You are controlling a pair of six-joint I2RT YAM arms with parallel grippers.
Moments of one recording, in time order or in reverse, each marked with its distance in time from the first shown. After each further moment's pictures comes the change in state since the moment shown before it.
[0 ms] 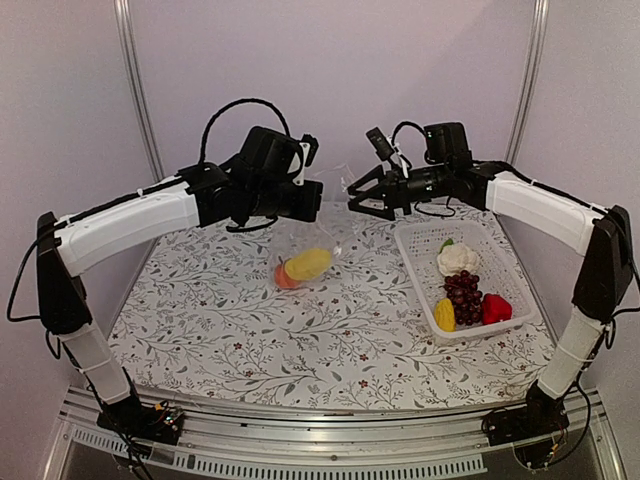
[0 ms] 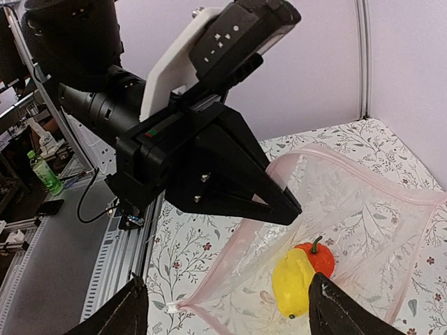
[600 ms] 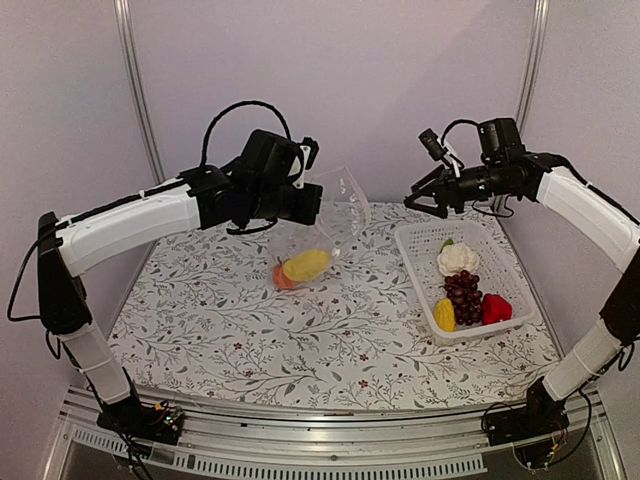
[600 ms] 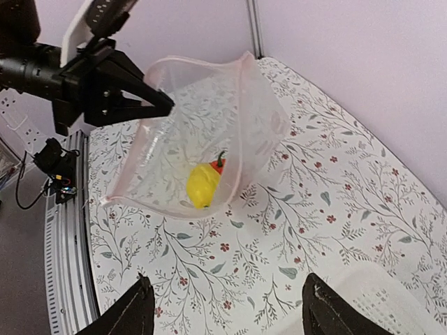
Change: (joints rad) left arm 0.002 0.000 -0.021 0.012 -0.014 0.019; right arm -0.184 -0.226 -0.055 -0.404 0.200 -0.201
